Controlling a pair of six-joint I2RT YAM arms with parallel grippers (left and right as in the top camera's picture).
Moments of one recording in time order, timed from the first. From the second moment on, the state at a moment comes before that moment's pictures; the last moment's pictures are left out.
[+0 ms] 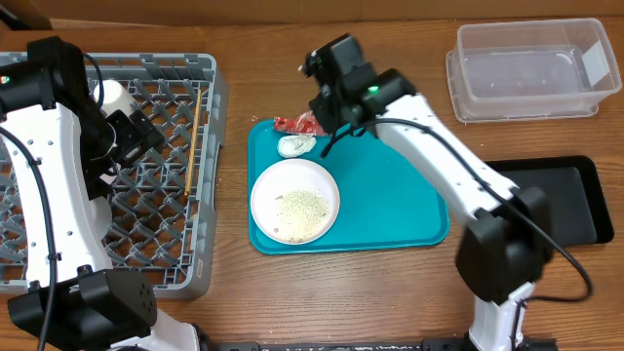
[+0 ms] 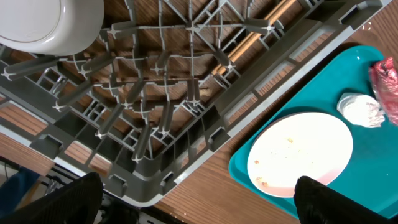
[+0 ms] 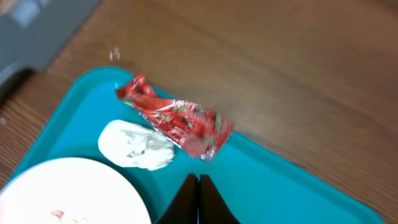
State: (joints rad) left arm 0.29 1.75 1.91 -1.69 0.06 -0.46; right arm 0.54 2.01 1.82 -0.80 0.01 -0.01
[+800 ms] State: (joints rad) left arm 0.29 1.75 1.91 -1.69 0.06 -0.46; right arm 0.44 2.11 1.81 -0.55 -0.14 0.19
